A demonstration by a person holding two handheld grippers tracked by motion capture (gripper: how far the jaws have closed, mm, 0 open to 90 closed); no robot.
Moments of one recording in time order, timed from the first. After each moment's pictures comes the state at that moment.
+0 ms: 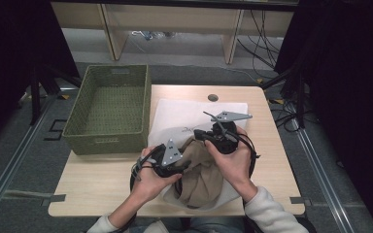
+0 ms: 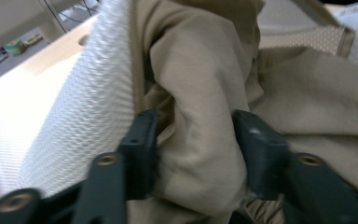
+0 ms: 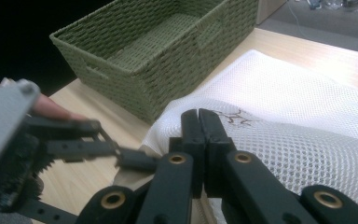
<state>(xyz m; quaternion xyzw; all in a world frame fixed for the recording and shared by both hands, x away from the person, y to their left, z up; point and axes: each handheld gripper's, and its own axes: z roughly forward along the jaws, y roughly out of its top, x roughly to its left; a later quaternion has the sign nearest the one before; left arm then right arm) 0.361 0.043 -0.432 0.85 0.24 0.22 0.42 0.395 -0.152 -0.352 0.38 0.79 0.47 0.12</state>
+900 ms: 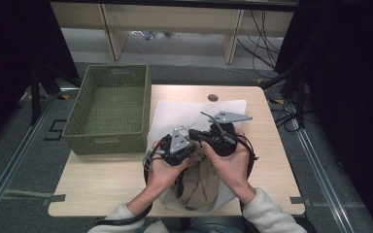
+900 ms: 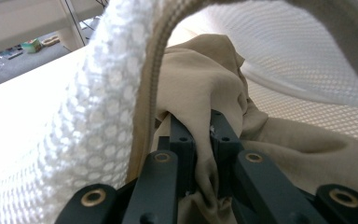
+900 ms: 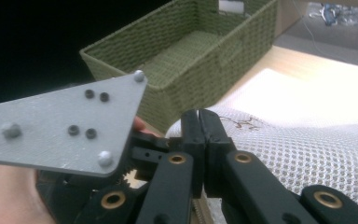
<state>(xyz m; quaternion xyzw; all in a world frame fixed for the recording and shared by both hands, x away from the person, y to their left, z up) 0.387 0.021 -0.428 0.79 0.31 0.23 0.48 0.382 -0.143 -0.340 0.36 0.78 0.50 0.11</state>
